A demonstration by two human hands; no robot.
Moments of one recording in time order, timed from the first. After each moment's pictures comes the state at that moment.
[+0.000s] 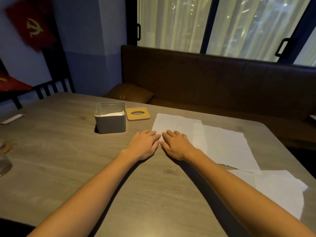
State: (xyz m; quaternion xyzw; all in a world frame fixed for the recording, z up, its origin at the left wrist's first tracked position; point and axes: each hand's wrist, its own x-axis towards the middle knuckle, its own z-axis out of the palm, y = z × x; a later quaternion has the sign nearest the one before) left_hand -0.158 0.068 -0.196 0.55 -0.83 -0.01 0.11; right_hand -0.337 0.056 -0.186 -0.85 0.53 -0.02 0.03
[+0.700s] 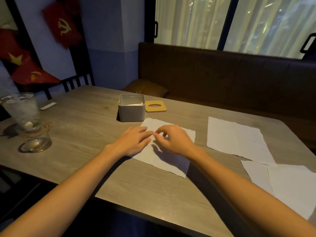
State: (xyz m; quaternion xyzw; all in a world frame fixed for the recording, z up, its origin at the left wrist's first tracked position) left_hand -0.070 0.143 -0.184 0.58 -0.80 -0.07 0.11; right_hand -0.274 0.125 -0.159 -0.87 0.42 -0.21 0.13
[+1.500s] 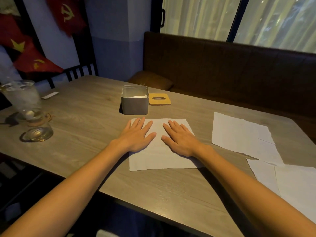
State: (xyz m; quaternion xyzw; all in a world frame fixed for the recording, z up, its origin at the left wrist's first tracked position) left_hand -0.079 0.131 -0.204 0.67 -0.74 -0.07 0.00; right_hand -0.298 0.096 -0.200 -0.89 0.45 0.01 0.08
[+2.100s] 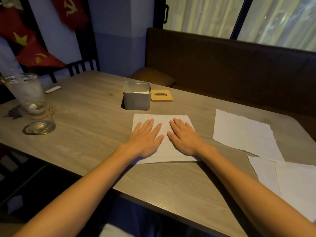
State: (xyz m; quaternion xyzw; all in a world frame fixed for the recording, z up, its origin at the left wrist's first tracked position) left_hand -0.108 0.162 -0.207 0.66 -0.75 -0.09 0.03; right_hand -0.302 0.107 -0.203 -0.88 0.47 -0.03 0.09
